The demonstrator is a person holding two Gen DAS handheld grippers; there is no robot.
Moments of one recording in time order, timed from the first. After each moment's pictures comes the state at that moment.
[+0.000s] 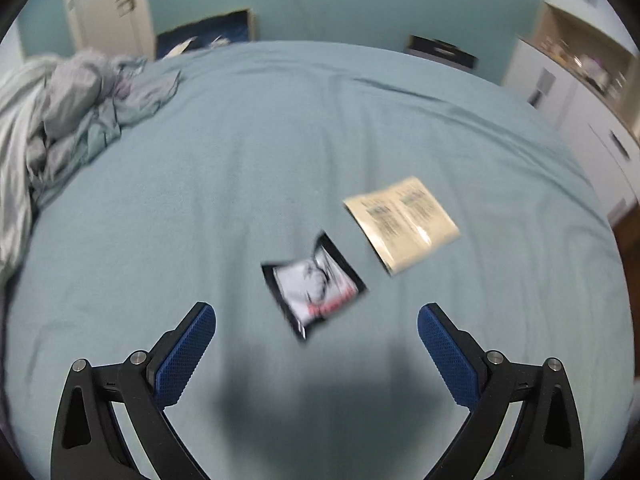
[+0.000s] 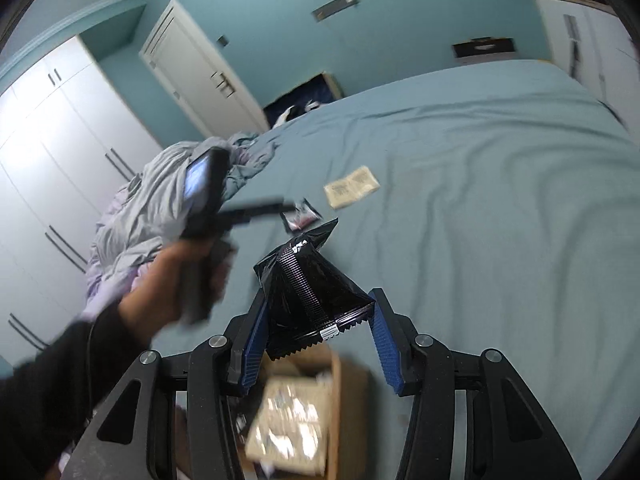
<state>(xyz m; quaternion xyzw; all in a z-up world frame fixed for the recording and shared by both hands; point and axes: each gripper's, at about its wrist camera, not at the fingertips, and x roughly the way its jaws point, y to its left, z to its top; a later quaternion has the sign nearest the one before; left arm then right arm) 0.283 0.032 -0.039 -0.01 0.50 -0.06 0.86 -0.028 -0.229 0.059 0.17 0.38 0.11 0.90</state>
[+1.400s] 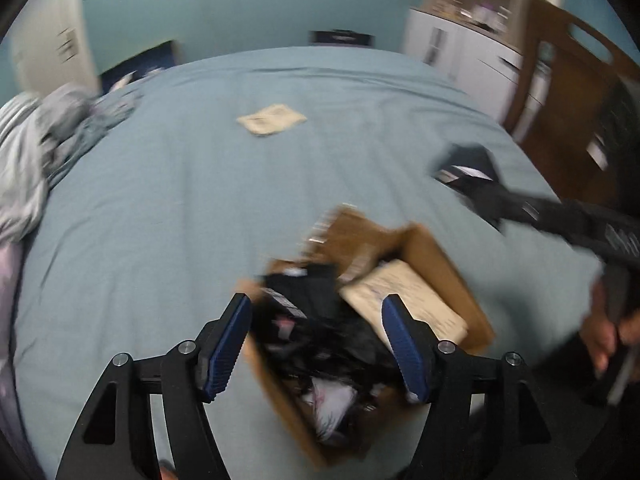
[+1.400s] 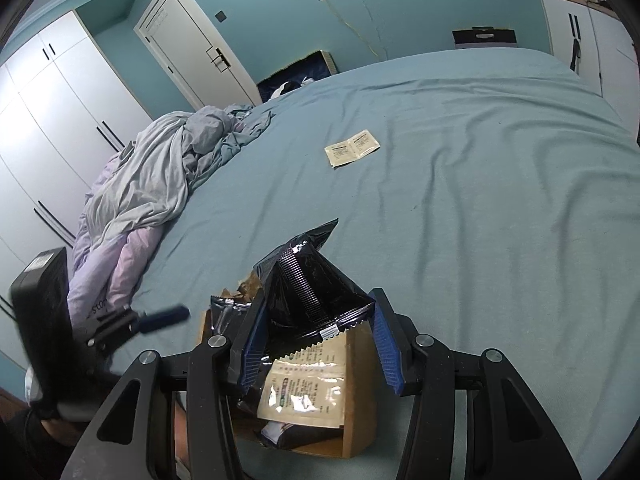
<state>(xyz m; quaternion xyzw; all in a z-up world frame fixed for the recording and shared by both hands) -0.002 0.025 0.024 0.06 0.47 -0.18 0.86 -0.028 -0.201 0.061 0.14 0.42 0.12 0.89</state>
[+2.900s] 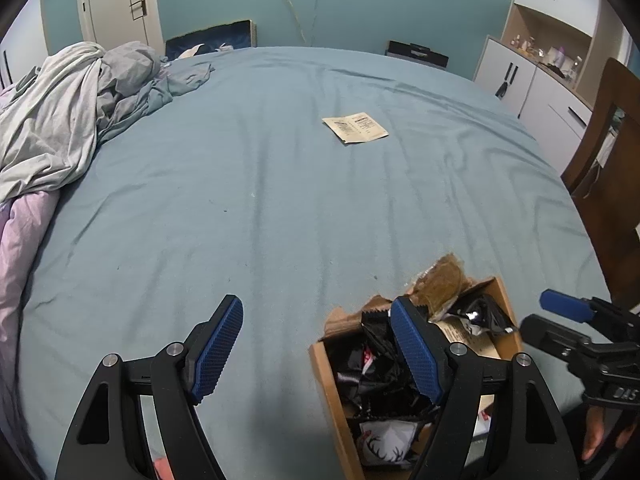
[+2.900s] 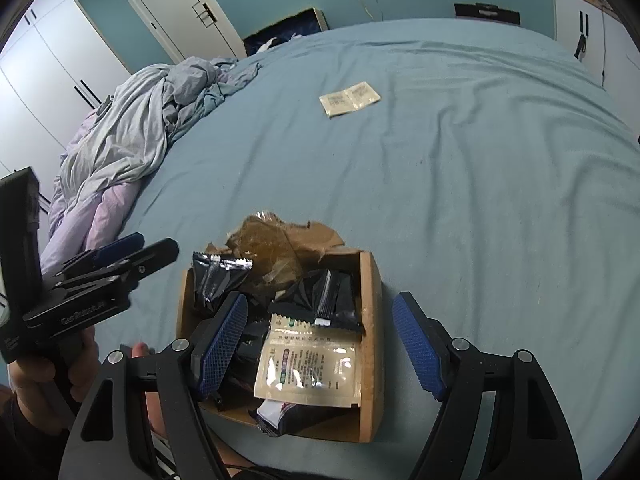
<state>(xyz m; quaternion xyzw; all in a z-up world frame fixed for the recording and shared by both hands) 0.033 0.064 0.017 0.00 0.48 -0.08 0.87 -0.013 -0.166 0.046 0.09 0.49 0.09 0.86</state>
